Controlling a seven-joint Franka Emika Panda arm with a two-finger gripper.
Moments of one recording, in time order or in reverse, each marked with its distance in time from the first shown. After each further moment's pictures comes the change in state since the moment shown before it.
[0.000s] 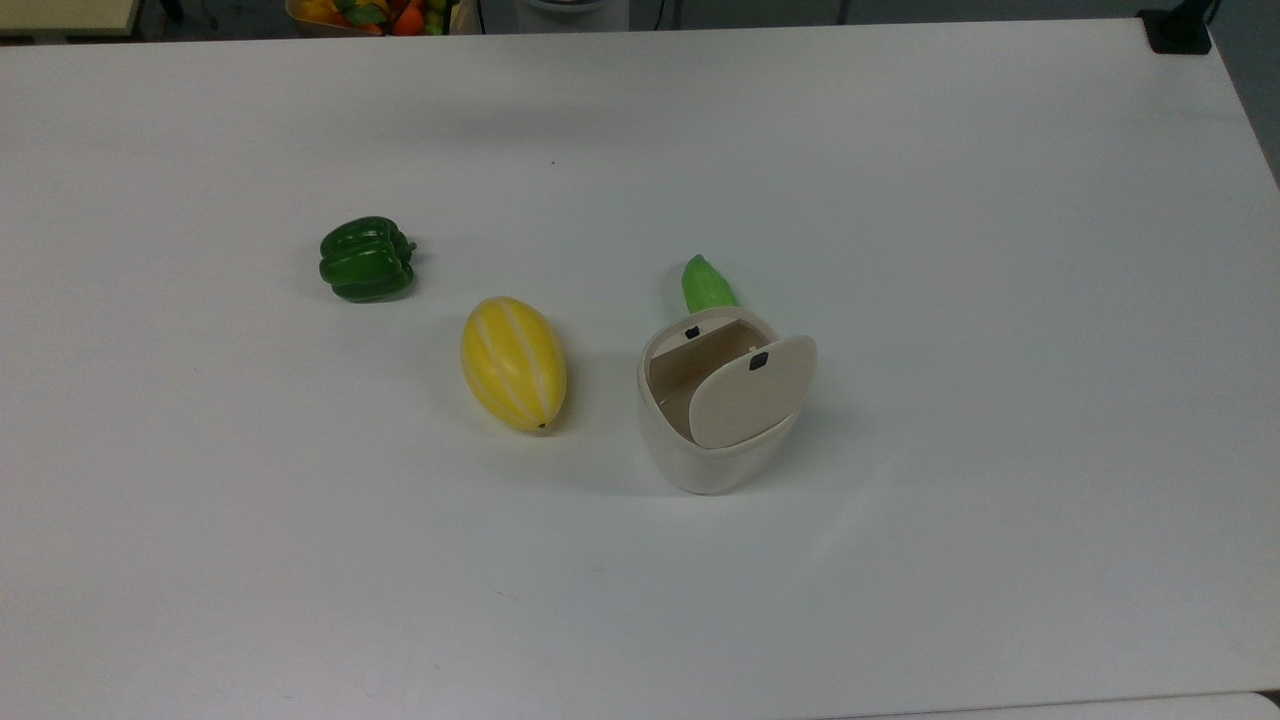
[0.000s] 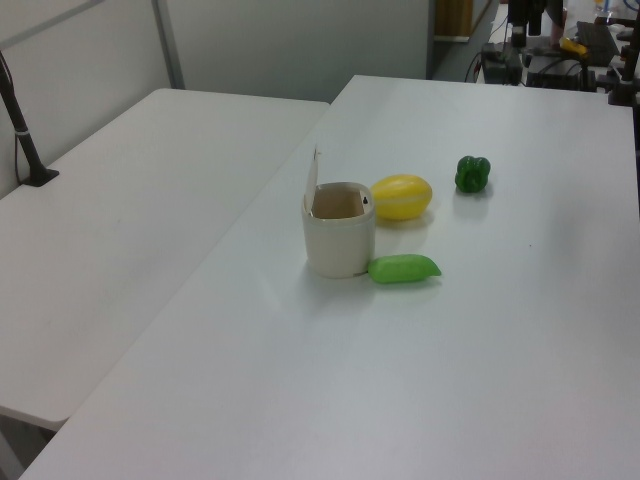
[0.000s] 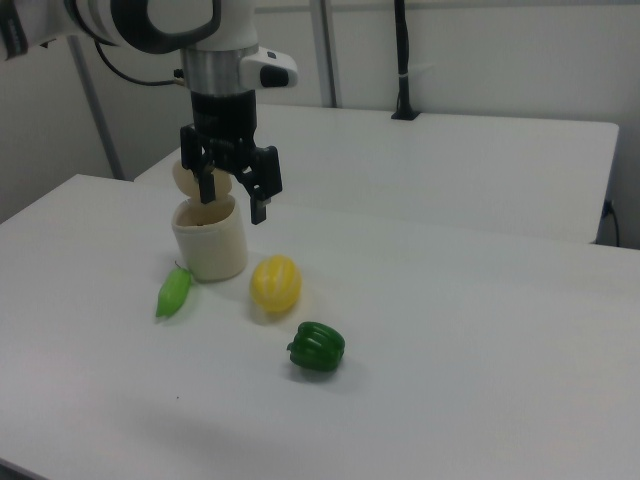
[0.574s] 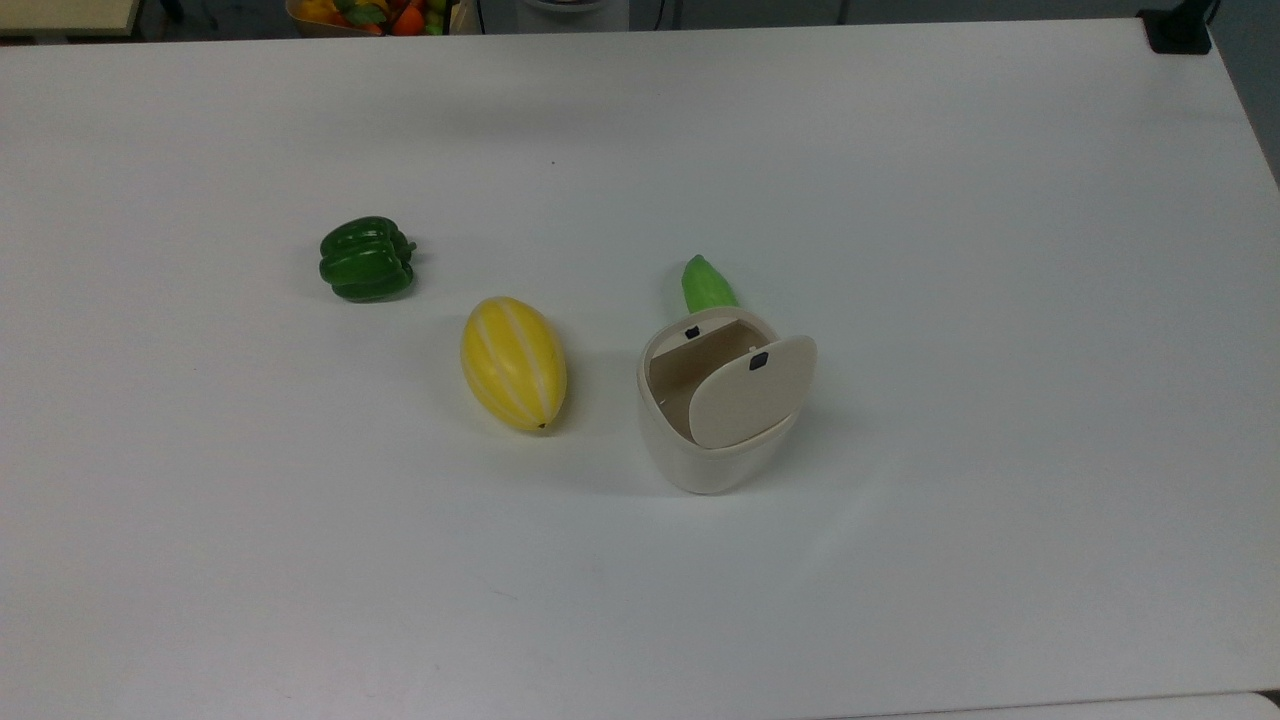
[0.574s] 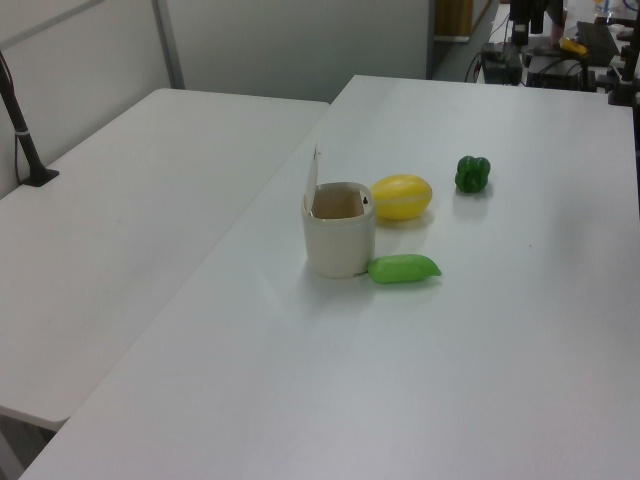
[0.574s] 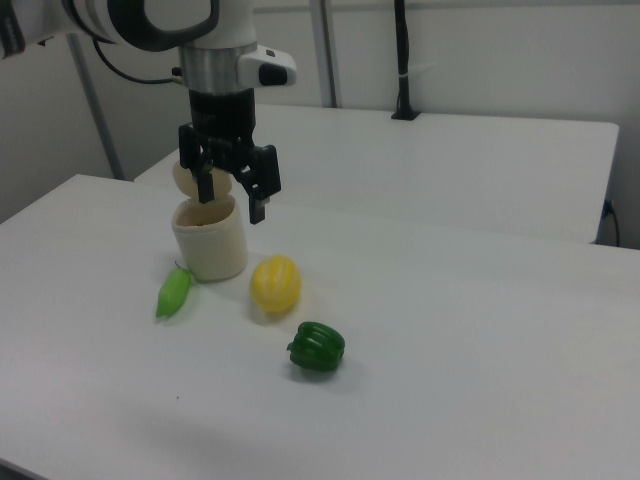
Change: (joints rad) arm -0.002 -0.009 -0.003 0.000 -0.004 -0.013 0.000
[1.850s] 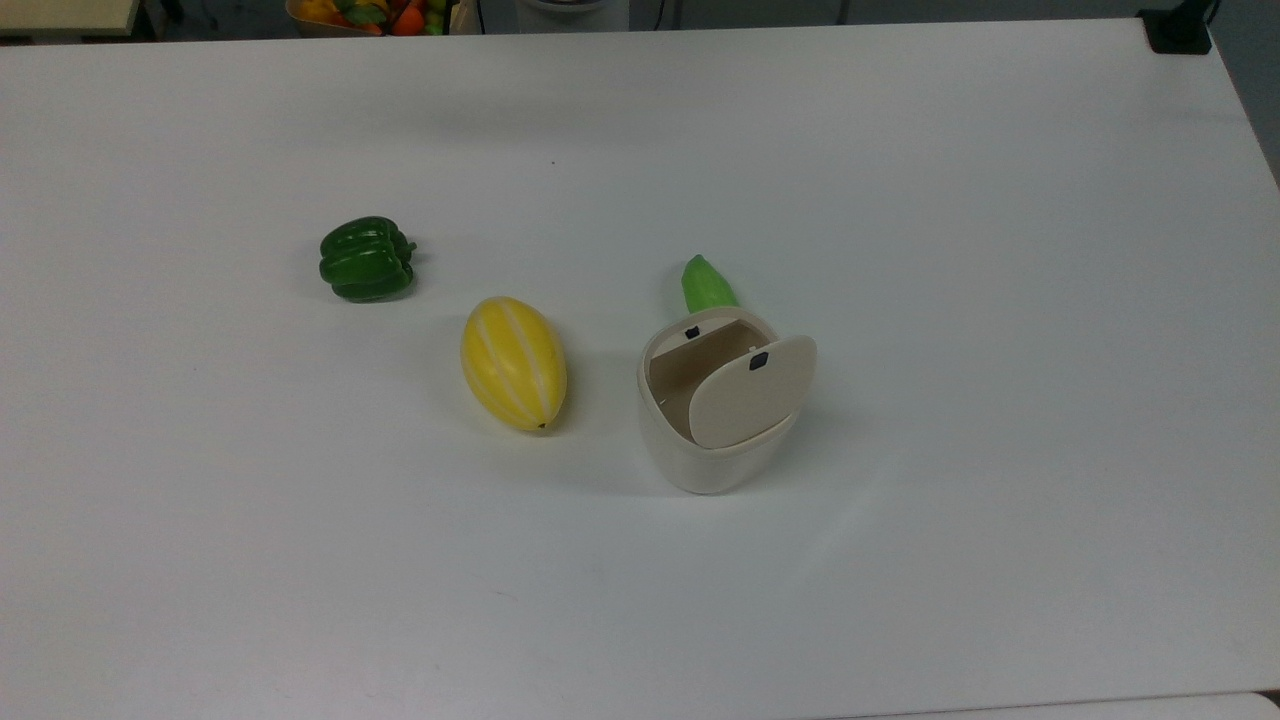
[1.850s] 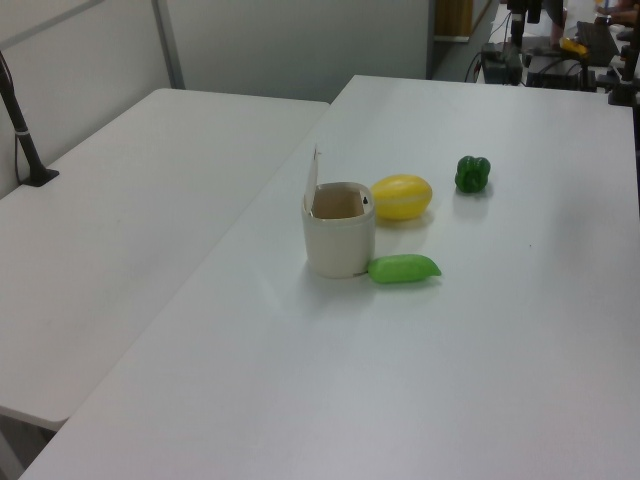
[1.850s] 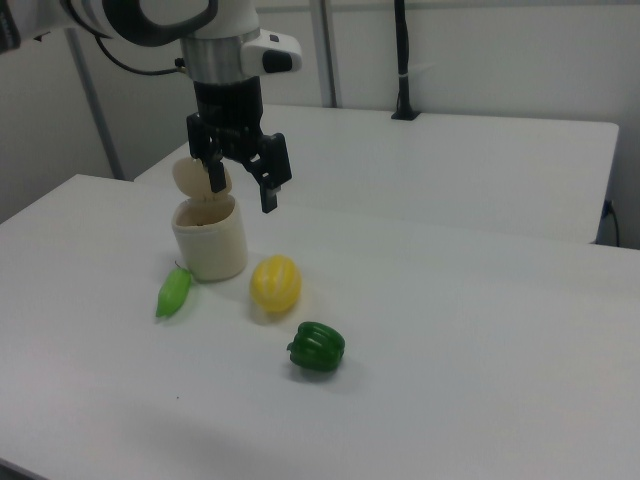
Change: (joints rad) arm -0.007 -0.016 -0.013 0.001 0.000 0.062 0.000
